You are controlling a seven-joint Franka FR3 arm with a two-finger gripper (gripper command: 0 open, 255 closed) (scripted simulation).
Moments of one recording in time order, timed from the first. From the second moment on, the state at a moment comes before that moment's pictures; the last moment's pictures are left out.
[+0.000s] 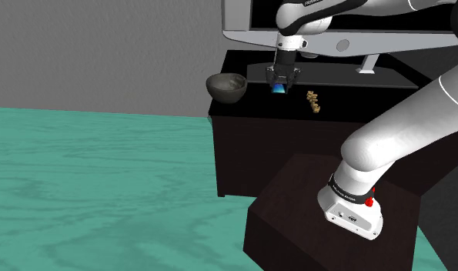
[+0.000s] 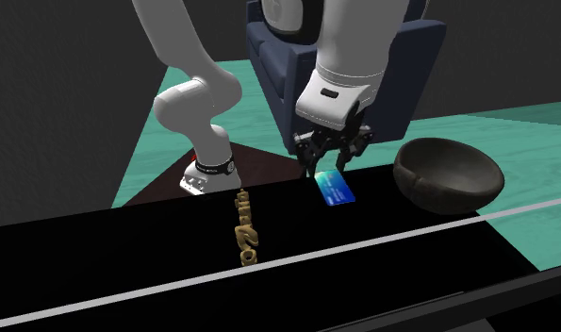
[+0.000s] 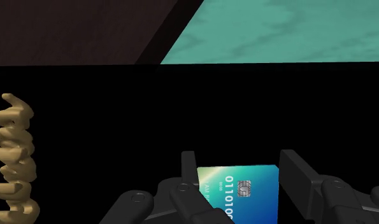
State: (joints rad) arm -0.28 -0.40 -0.07 -2.36 0.08 1.86 0.58
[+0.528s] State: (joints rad) arm -0.28 -0.42 -0.07 -2.27 0.08 1.75 0.59
